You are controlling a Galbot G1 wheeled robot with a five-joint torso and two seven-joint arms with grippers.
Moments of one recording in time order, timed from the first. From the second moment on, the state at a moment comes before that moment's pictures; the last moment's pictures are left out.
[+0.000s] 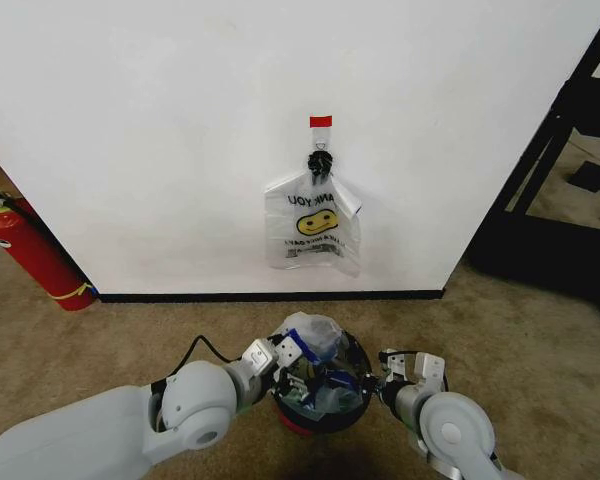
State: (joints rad) left arm 0.57 -0.66 0.60 -2.15 -0.86 0.70 -0.37; right arm -1.37 1.17 0.26 2.11 1.18 -0.73 0.68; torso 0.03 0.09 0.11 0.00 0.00
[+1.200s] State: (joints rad) left arm 0.54 -0.61 0.65 -2.07 -0.89 0.69 -0.36; right arm -1.35 1.15 0.23 2.11 1.16 -0.73 0.67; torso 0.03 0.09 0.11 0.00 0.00
